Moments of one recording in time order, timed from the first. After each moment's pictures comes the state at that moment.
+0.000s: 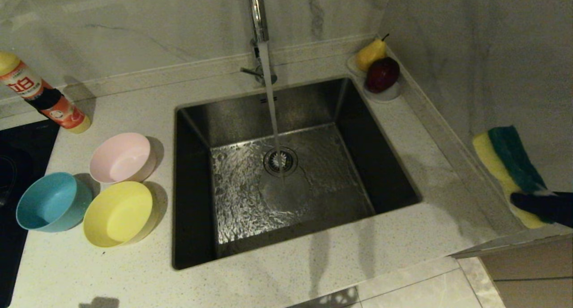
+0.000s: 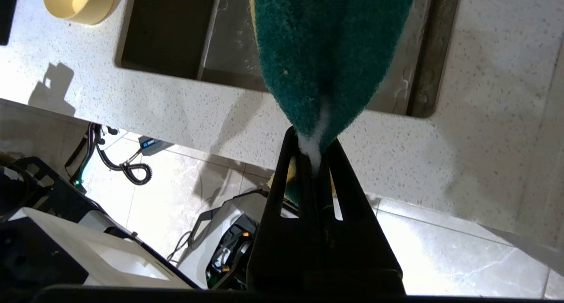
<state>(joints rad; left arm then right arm) -0.01 0.00 -0.02 0.07 -0.04 0.06 0.86 0.99 -1.03 0.33 -0.29 0.19</state>
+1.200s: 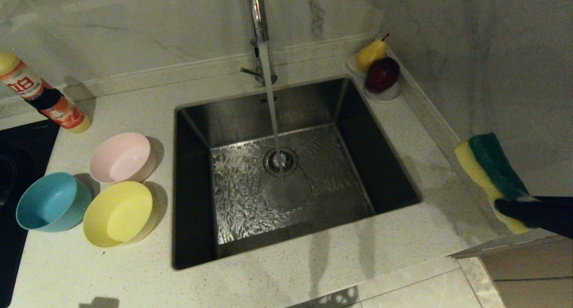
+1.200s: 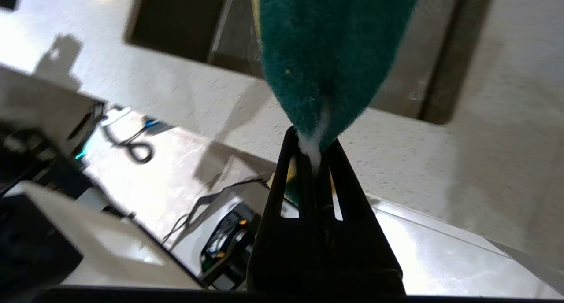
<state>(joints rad) -0.01 0.00 -0.02 0.07 -0.04 0.06 0.80 1.02 -1.02 0.32 -0.16 0.11</state>
